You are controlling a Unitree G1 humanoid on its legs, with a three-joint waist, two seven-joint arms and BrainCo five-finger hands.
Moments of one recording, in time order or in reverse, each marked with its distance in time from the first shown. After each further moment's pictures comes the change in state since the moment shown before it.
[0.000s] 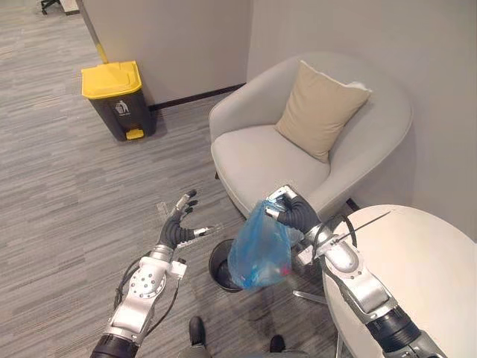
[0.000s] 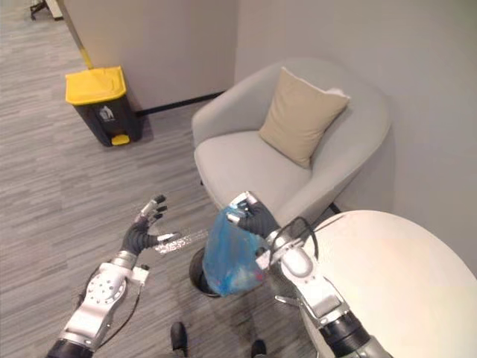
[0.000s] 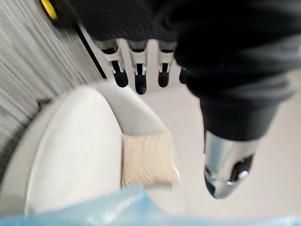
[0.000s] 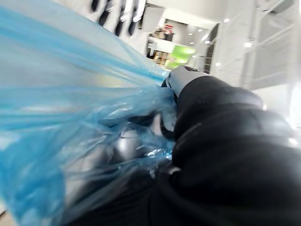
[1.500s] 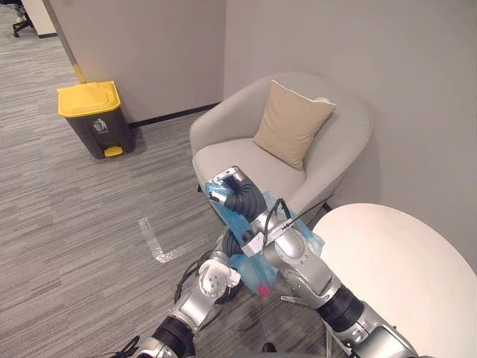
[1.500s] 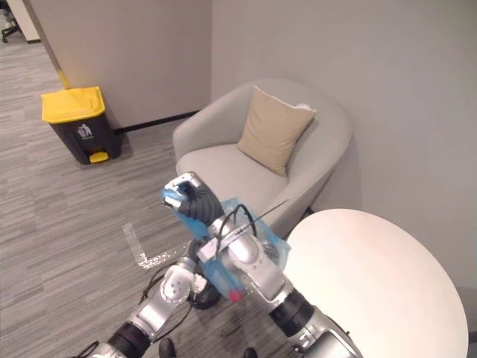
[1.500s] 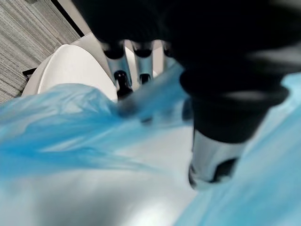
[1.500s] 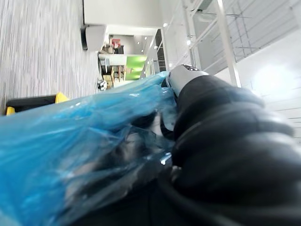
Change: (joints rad) left arm -0.205 -0.279 -0.258 0.364 0.355 0.094 0.235; right arm -0.239 0.300 0.262 0.073 0.237 0.024 -0.097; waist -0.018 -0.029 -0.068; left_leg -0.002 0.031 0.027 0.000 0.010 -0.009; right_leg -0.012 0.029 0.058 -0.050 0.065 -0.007
